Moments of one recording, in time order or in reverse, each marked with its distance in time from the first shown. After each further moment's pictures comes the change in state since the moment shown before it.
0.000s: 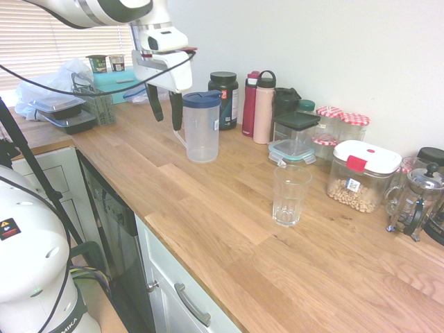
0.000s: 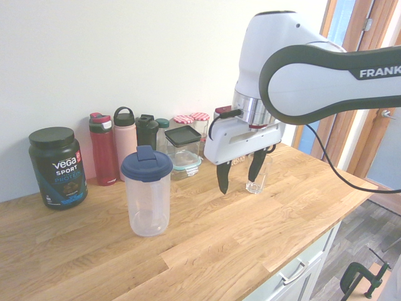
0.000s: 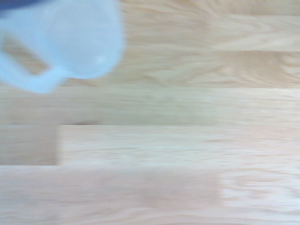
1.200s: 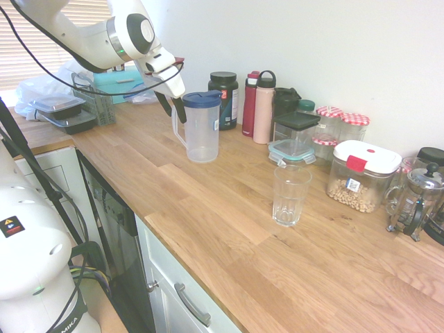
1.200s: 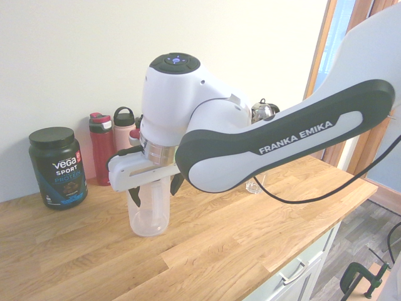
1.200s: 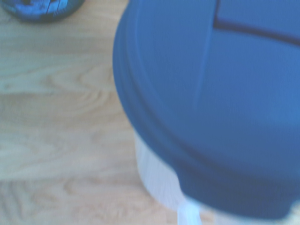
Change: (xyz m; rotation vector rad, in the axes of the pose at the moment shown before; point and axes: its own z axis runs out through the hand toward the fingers) arm -0.038 -0.150 0.078 0.166 0.201 0.049
